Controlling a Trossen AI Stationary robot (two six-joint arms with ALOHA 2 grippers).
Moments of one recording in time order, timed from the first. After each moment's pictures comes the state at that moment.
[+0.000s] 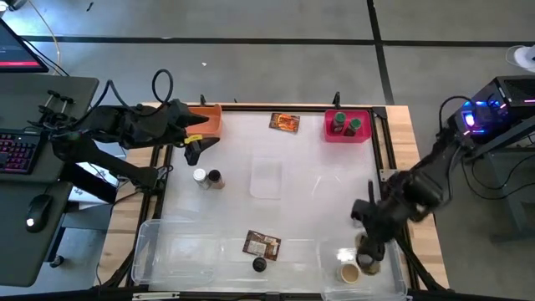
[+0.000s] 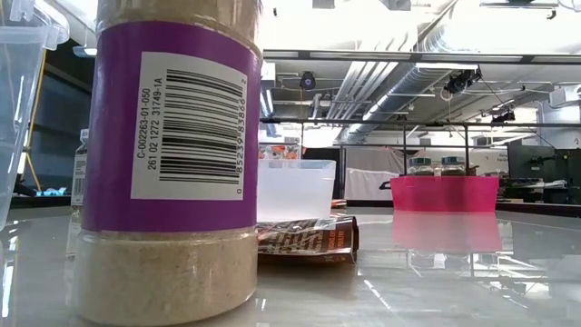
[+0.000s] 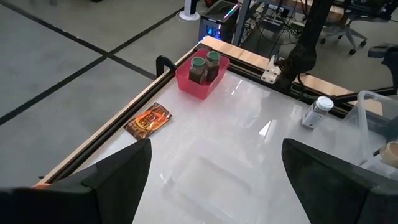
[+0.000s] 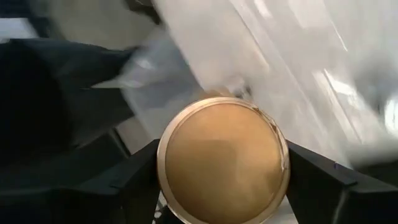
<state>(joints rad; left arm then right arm) -0.12 1.13 1.60 -1.04 -0.51 -0.41 0.76 1.34 1.49 -1.25 -0.14 1.38</state>
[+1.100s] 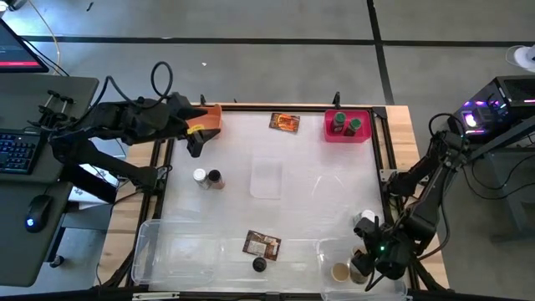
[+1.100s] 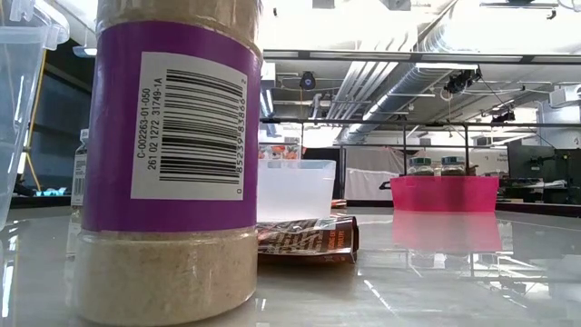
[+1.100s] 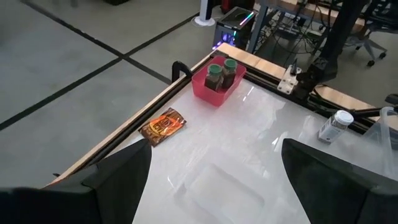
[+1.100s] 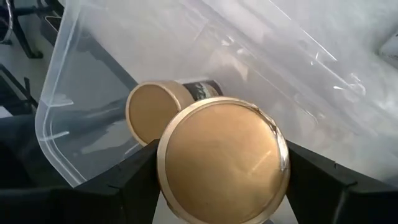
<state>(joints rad) -0.04 1.13 1.60 -1.02 -0.51 -0.39 0.99 1.39 1.18 -0.96 0.15 1.82</state>
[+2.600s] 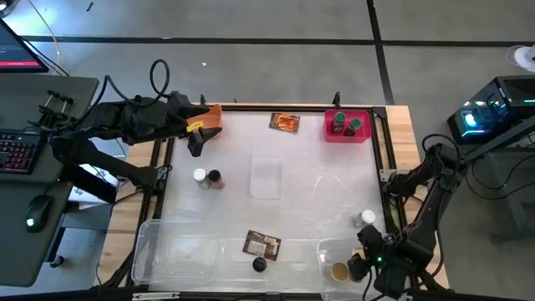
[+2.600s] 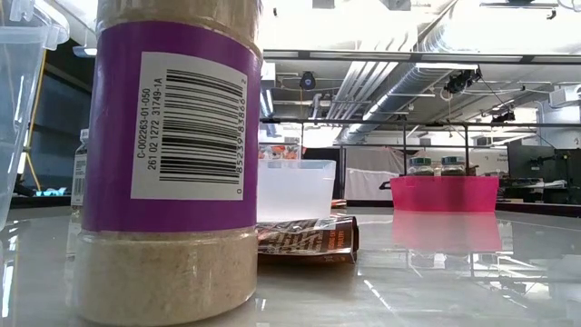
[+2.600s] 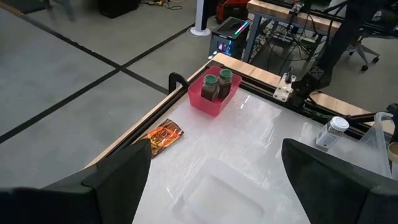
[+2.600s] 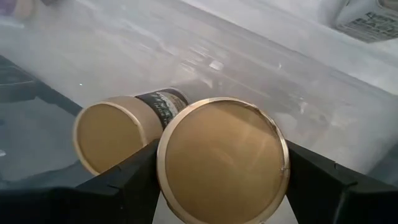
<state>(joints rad) -0.04 1.13 1.60 -0.97 -0.51 -0.34 1.07 1.57 1.28 -1.10 0.22 2.13</state>
